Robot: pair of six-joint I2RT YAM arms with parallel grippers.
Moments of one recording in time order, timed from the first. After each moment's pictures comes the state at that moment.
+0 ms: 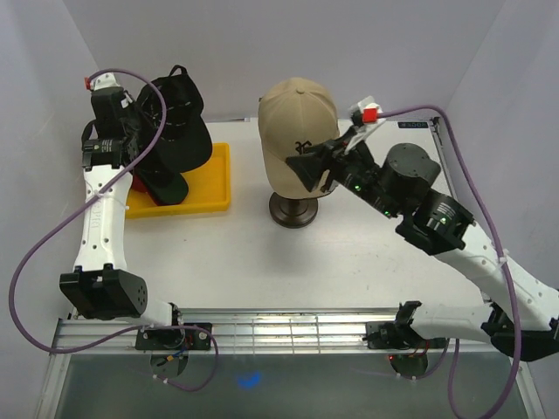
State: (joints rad) left arm 0.08 1.47 1.68 -0.62 -0.12 -0.40; right arm 0.90 1.06 1.42 -0.31 0.07 0.28
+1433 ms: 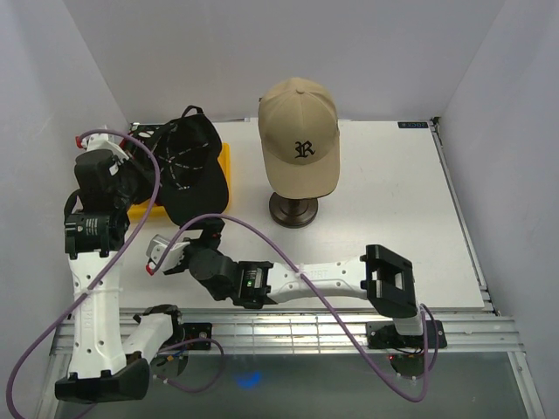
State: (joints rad) left arm 0.07 0.95 1.37 -0.84 0.06 -0.49; right arm 1.52 1.94 1.56 0.27 0.80 -0.74
